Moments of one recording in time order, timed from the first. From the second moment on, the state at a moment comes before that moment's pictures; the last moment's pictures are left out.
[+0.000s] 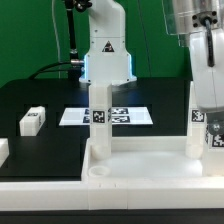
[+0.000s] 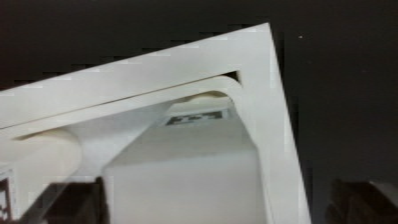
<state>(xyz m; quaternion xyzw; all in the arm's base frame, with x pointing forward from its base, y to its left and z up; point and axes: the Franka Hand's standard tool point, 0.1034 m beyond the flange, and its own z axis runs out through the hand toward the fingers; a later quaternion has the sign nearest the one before) 0.653 0.089 0.108 -0.64 0.76 0.06 0.08</state>
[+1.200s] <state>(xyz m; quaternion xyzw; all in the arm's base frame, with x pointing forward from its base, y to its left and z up) 0.632 0.012 0.148 -0.74 0.66 0.01 0.11</state>
